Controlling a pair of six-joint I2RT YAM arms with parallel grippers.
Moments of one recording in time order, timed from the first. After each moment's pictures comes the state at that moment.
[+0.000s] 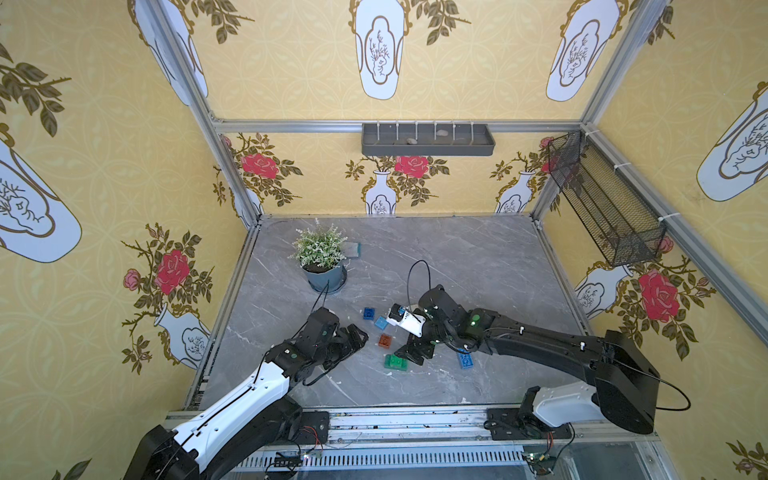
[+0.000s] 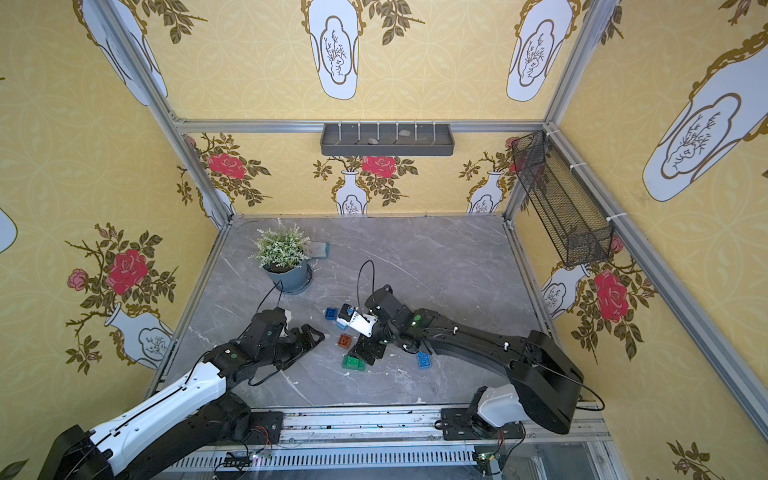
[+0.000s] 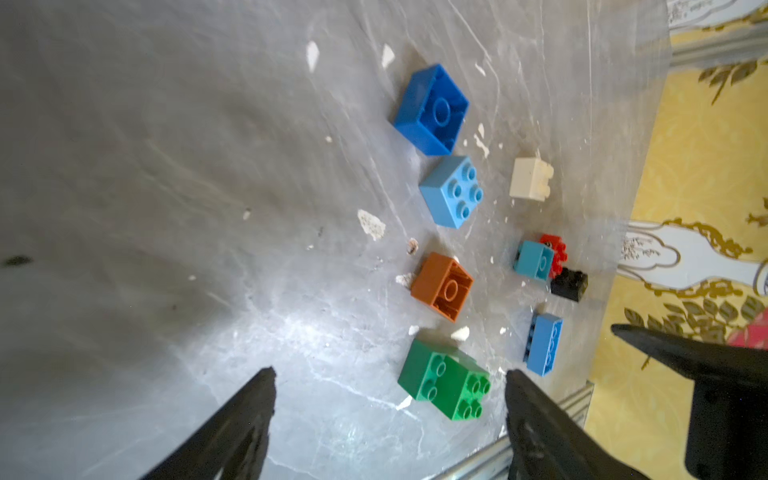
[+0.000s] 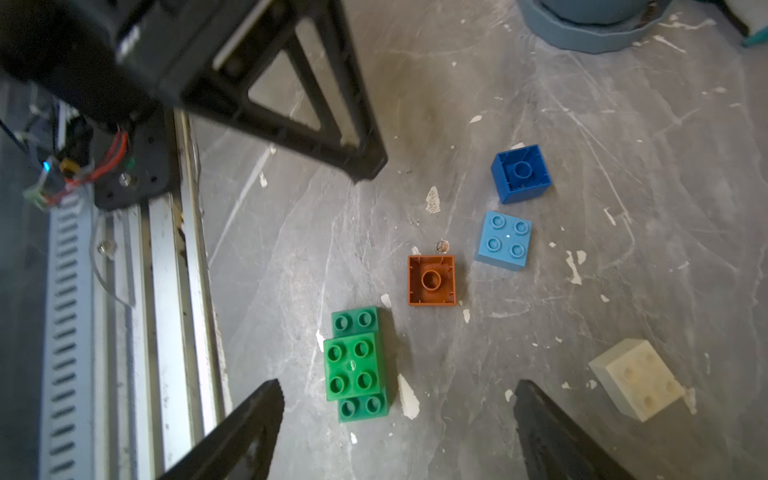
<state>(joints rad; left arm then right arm) -0.61 0.88 0.39 -0.39 0.22 -1.05 1.03 1.36 0.83 -0.30 -0.27 -0.11</state>
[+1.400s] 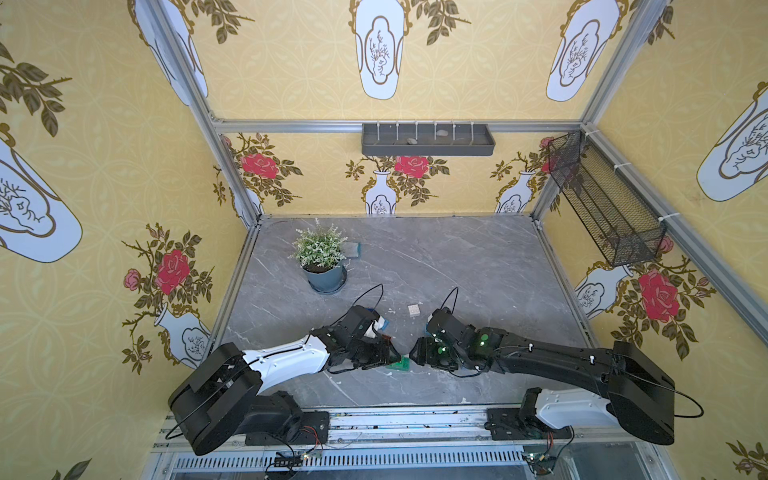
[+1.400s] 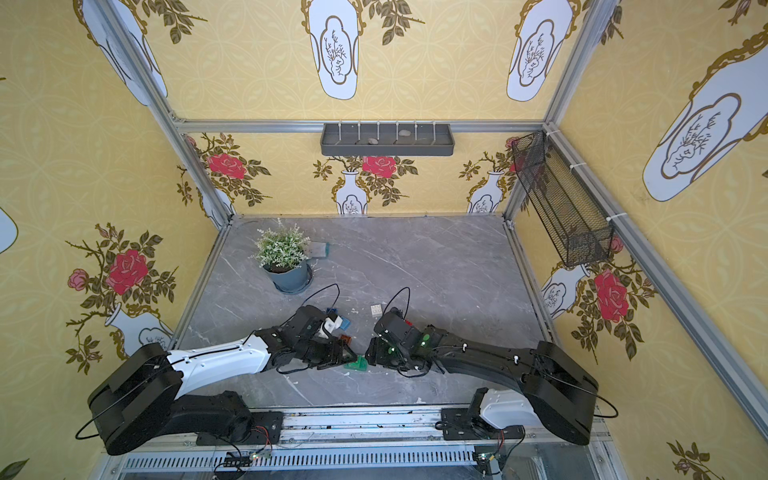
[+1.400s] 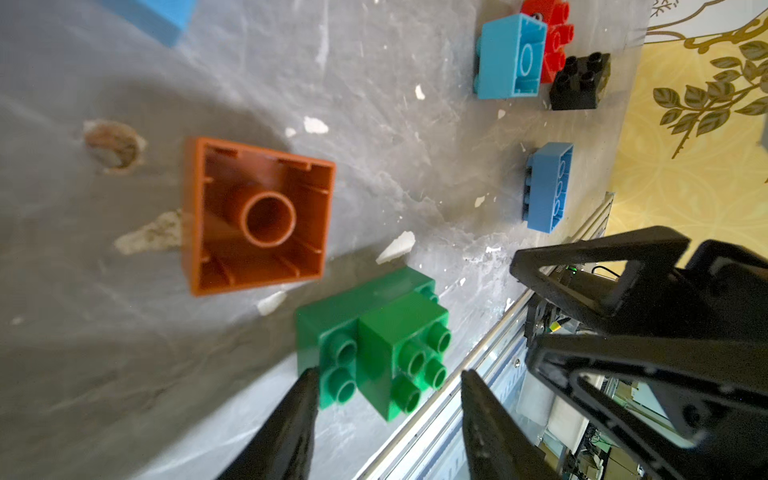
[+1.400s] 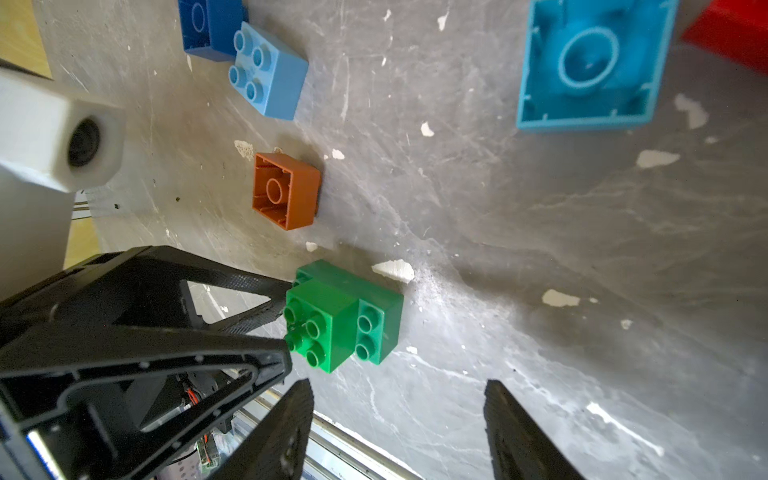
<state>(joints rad) -0.81 1.33 0.50 -0.11 0.49 -0.87 1.09 1.28 0.64 -0.34 -0.13 1.08</state>
